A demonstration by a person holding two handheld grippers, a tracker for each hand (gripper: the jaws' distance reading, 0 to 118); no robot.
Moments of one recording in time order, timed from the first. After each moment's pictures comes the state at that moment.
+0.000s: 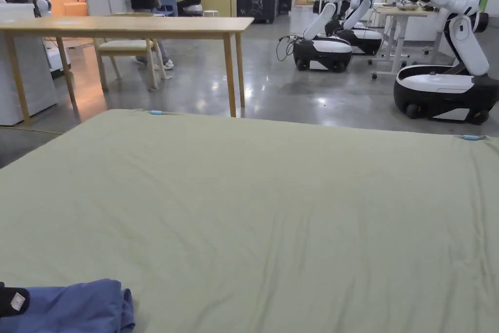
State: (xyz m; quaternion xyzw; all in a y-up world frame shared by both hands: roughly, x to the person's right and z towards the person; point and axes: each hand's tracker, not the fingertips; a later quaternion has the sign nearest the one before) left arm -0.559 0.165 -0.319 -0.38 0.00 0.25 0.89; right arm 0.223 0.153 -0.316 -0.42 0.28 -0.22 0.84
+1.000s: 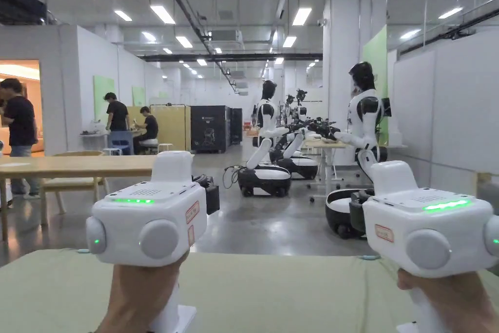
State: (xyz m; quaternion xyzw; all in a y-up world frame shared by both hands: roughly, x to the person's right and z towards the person) left arm -0.040 0.460 -0.440 0.02 -0.04 0.02 1.00; right arm 0.269 0.451 -0.458 -0.04 0.09 0.08 0.99
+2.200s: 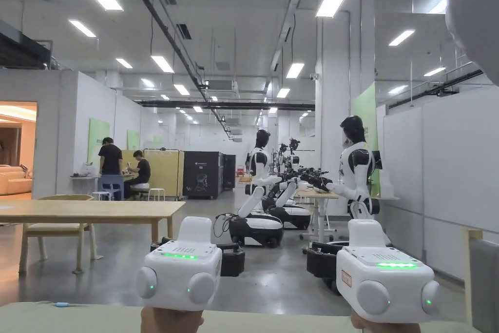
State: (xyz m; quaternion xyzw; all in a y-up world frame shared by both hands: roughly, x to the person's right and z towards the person) left arm -0.022 0.438 -0.526 -0.02 0.04 -0.02 1.00; right arm 0.262 0.432 -0.523 -0.01 0.05 0.00 1.00
